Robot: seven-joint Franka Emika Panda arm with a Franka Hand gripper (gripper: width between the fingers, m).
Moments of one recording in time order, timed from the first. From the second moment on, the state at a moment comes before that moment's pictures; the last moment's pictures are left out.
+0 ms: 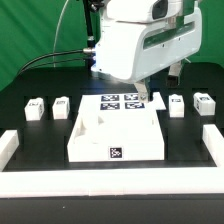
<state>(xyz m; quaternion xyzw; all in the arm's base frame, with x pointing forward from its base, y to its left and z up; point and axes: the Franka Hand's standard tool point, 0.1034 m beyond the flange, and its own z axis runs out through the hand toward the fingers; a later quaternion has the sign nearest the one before) 0.564 0.055 0.113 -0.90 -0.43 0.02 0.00</state>
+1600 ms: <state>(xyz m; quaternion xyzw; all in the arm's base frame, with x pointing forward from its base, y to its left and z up) 0.510 0.028 0.089 -0.84 -0.54 0.03 0.01</state>
